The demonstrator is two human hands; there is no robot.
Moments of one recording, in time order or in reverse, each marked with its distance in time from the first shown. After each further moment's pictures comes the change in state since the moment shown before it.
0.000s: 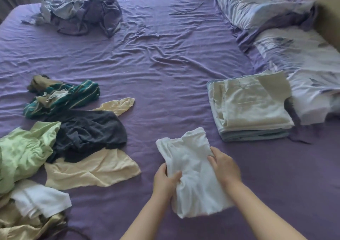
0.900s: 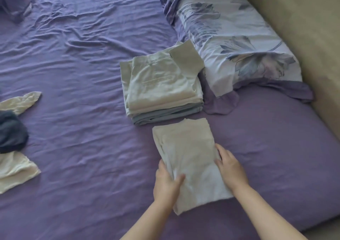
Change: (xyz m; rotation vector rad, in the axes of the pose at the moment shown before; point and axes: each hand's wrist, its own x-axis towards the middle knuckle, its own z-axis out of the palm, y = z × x) left_hand -0.057 -0.075 0.310 0.489 -0.059 0.098; right_hand -0.028 0.335 -0.101 0.066 -0.018 0.165
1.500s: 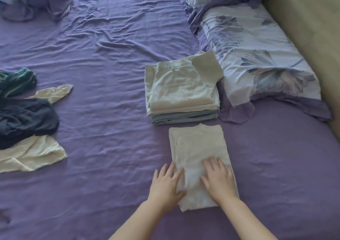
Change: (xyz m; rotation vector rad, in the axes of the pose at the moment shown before) left_hand -0.004 -0.027 -0.045 0.932 -0.253 0.330; right_hand -0.028 -0.055 0.031 -0.523 -0.149 -0.222
